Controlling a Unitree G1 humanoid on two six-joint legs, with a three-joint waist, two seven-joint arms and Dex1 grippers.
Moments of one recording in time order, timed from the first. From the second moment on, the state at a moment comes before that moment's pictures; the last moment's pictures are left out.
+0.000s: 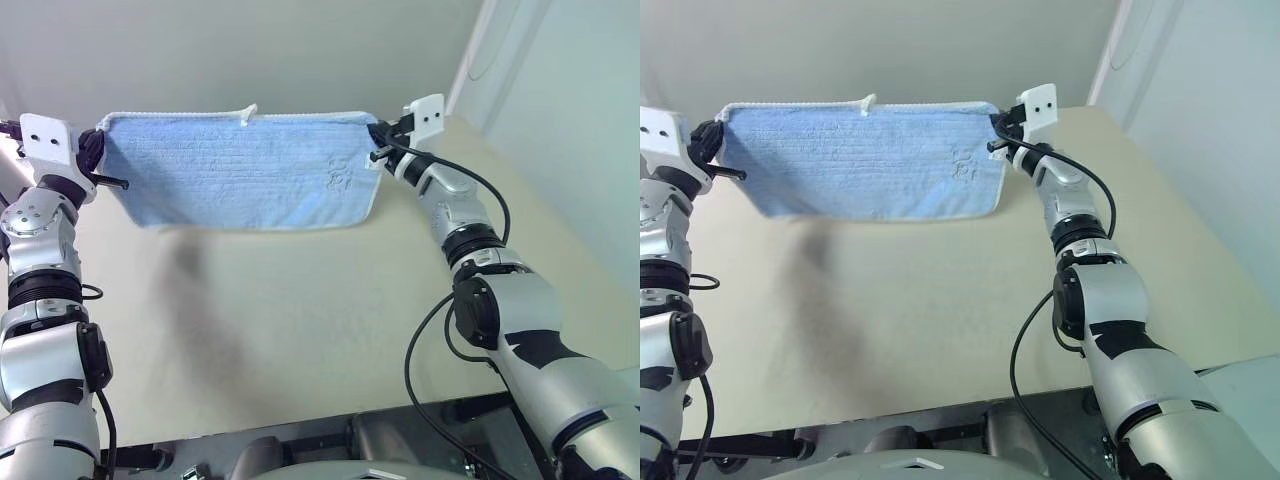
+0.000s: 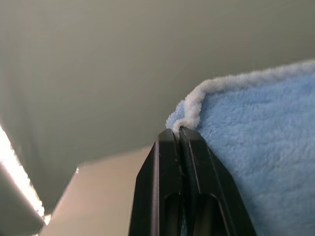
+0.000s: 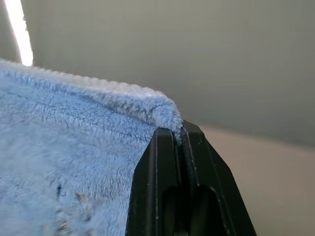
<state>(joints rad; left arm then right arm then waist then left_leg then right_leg) -0.86 0.75 0.30 1.02 -0.13 -0.29 -0.50 -1.18 -0.24 -0.18 1.21 0.13 -0.24 0.56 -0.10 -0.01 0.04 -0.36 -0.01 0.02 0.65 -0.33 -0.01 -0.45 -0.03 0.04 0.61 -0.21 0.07</state>
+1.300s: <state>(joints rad) 0.27 0.77 0.55 0.21 -0.44 -0.09 -0.93 -0.25 -0.55 0.01 0.09 0.42 0.41 1.09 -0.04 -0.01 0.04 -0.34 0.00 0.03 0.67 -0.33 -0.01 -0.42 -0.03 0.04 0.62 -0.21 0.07</state>
